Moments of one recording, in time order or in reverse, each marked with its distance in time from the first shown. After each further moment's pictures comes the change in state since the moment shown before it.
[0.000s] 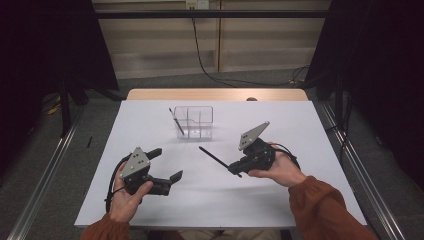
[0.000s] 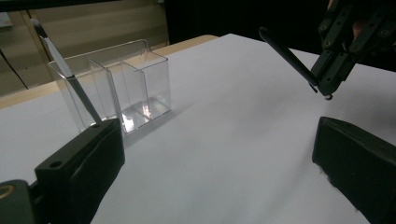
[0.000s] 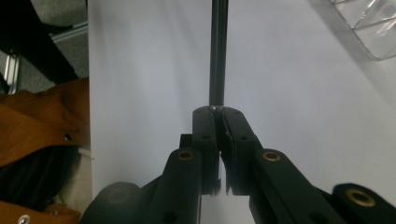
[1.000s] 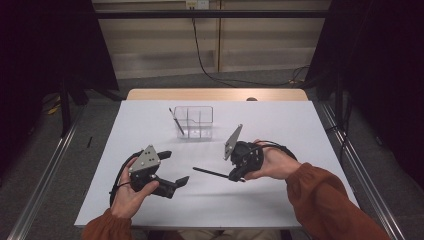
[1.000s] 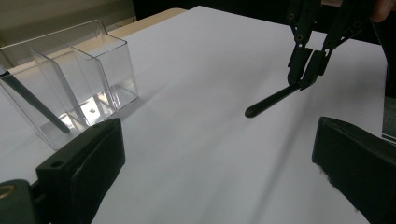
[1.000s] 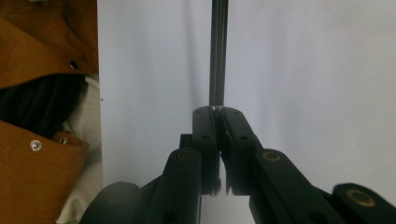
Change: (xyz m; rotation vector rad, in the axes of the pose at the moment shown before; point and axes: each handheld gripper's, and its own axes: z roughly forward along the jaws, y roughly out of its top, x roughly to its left) left arm -0.004 0.013 0.012 0.116 -0.124 0.043; right arm 0.008 0.028 0.017 0.346 0.056 -0.137
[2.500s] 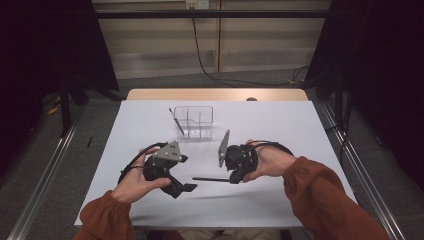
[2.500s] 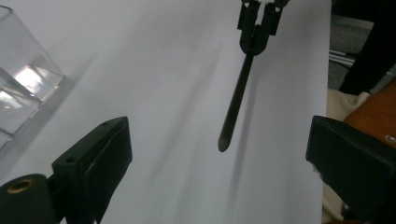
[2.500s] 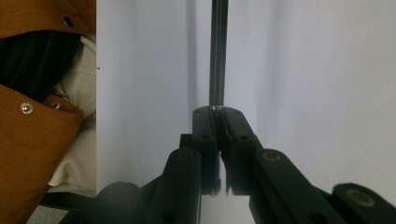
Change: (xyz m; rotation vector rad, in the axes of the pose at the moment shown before) left arm -0.002 0.035 0.032 0.315 -0.251 0.134; right arm 0.003 0.015 0.007 0.148 0.010 -0.108
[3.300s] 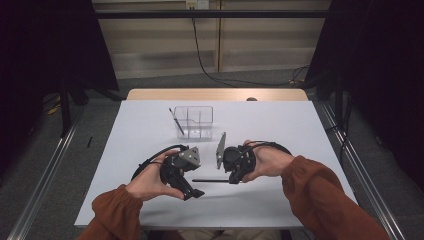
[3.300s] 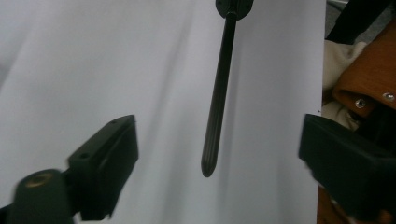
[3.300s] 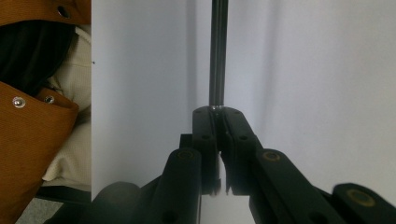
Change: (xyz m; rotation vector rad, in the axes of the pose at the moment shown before) left arm 0.001 0.019 0.031 0.216 -0.106 0.071; right arm 0.001 0.006 0.003 0.040 -0.009 -0.024
